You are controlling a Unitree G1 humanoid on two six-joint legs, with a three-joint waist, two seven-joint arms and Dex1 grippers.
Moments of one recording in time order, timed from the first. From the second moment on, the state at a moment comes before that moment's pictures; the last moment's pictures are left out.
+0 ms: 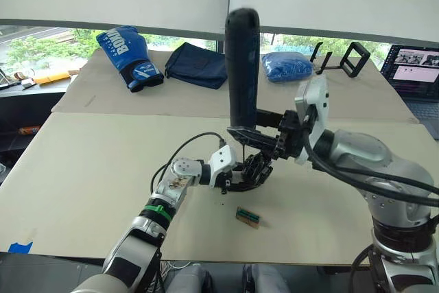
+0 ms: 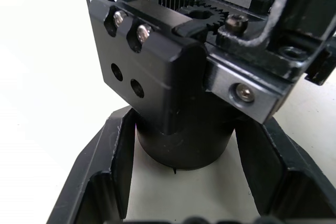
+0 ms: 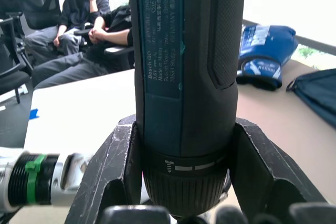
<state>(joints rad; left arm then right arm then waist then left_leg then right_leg) -0.65 0.15 -0.28 0.58 -0.08 -0.04 -1.13 -0.60 -0.57 -0.04 -0.59 0.89 0.86 0.49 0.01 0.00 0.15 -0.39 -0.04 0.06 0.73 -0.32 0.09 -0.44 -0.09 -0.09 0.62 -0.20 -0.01</state>
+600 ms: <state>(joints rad) -0.65 0.15 -0.28 0.58 -0.08 -0.05 -1.13 -0.58 -0.60 -0.05 -0.60 0.92 0.90 0.48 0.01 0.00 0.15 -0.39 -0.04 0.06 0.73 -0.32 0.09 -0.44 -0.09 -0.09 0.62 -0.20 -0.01</state>
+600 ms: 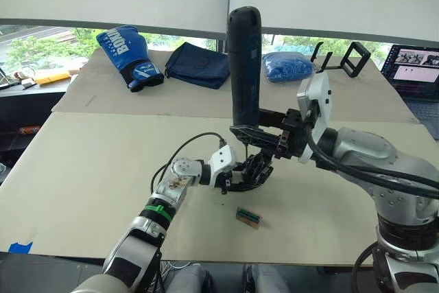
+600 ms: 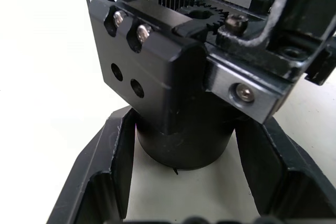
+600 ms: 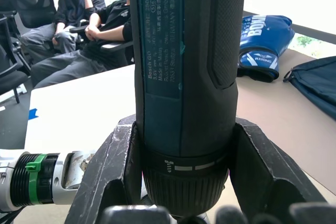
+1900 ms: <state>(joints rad) -0.63 0.15 -0.28 0.56 -0.08 -0.05 -1.12 -0.58 -0.60 -0.04 -0.60 0.85 0.88 0.55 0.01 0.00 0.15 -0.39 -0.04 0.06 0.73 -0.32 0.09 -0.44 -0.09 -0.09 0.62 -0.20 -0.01</state>
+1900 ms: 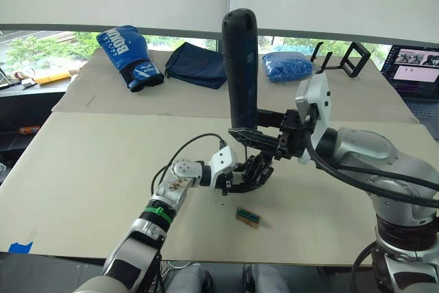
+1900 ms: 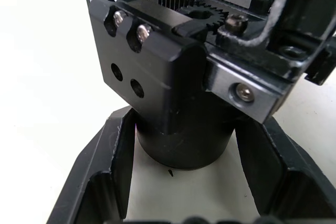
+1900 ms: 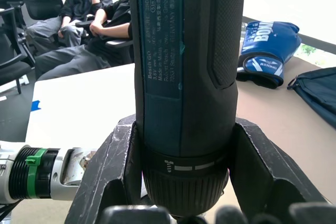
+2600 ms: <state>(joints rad) -0.63 0.15 -0.28 0.56 -0.08 -0.05 -1.12 -0.59 -0.58 -0.04 -0.60 0.84 0.88 0.56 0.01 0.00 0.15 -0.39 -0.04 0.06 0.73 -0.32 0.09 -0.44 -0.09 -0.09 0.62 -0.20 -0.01</state>
